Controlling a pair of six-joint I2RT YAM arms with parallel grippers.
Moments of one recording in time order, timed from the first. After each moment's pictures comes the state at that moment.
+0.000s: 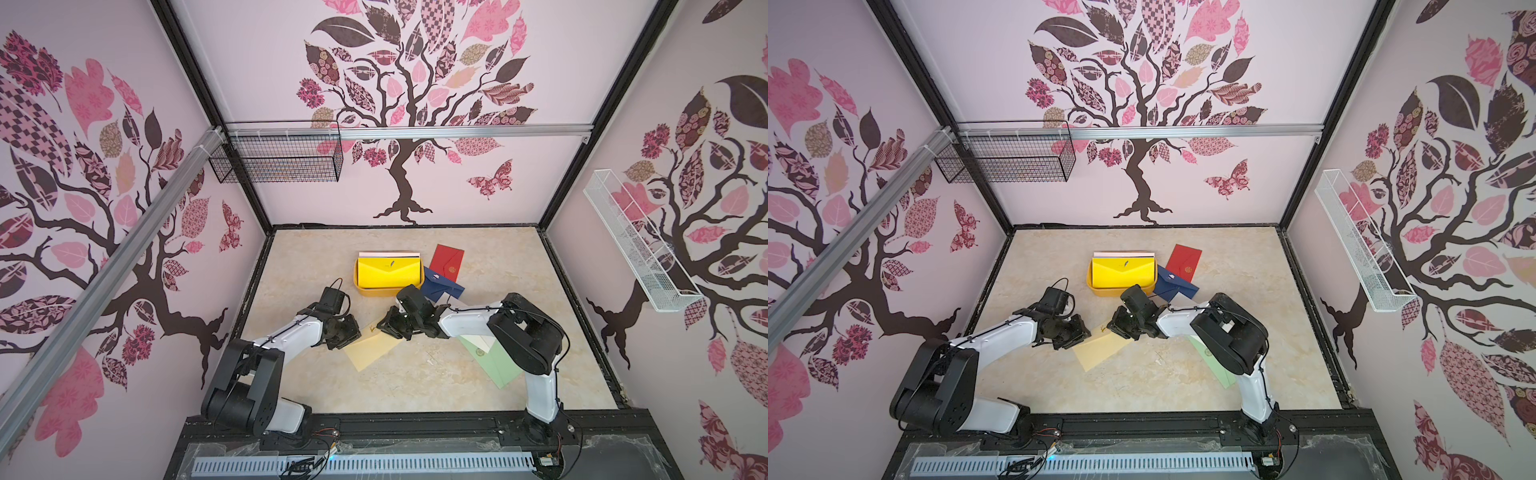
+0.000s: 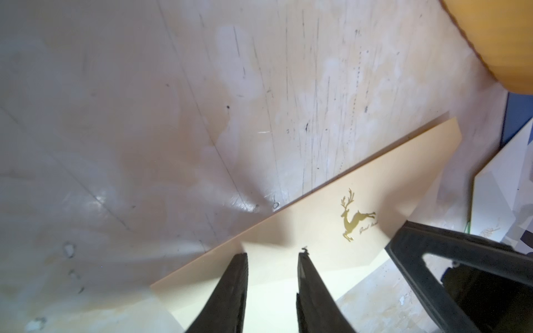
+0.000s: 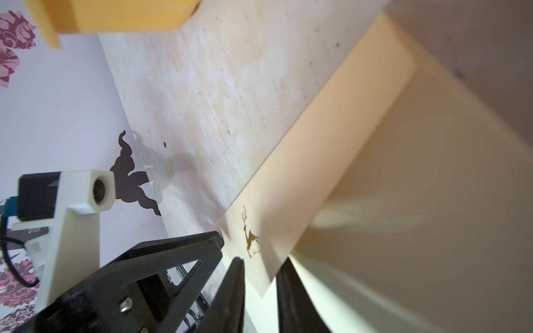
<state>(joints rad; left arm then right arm) -0.29 1.44 0.67 -0.43 0.29 -0.70 0.85 1.99 1.09 0.14 -0.34 1.28</state>
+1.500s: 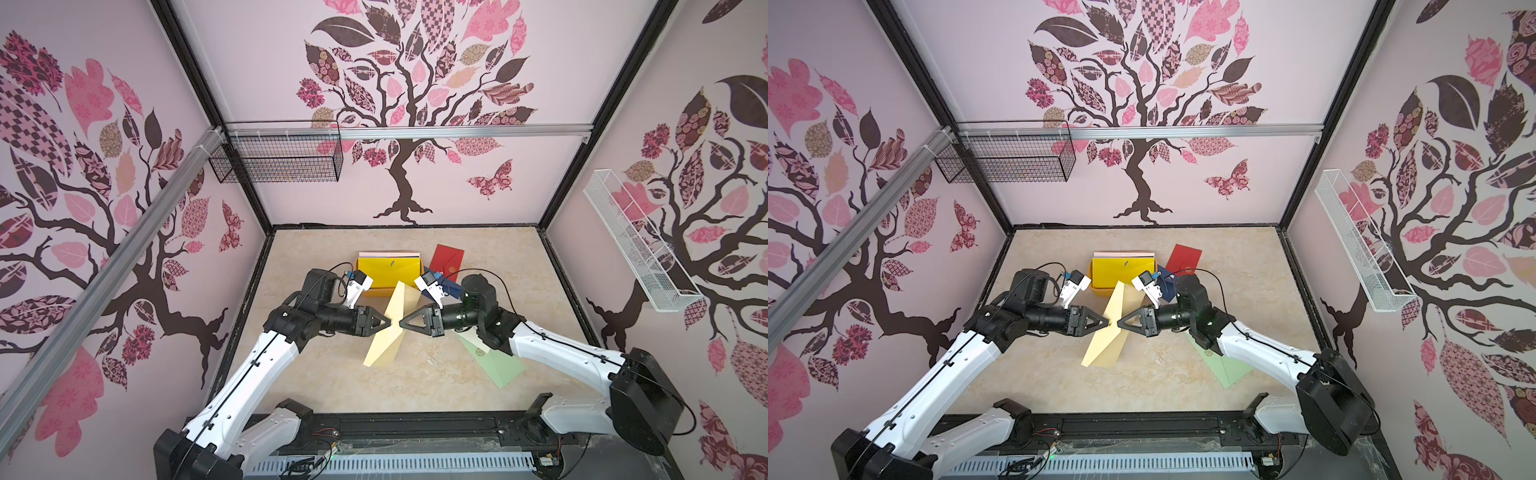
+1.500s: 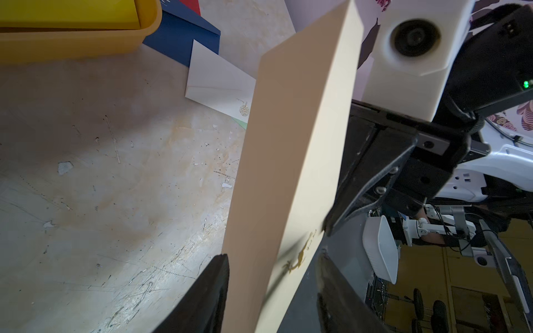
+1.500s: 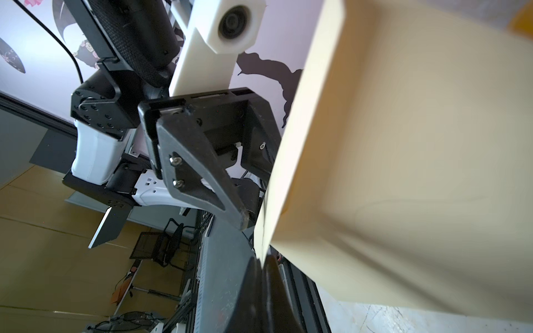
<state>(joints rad) -0.41 1.02 0.94 -0.73 0.77 -0.34 0.71 1.30 0.77 0.29 -0.90 0.74</state>
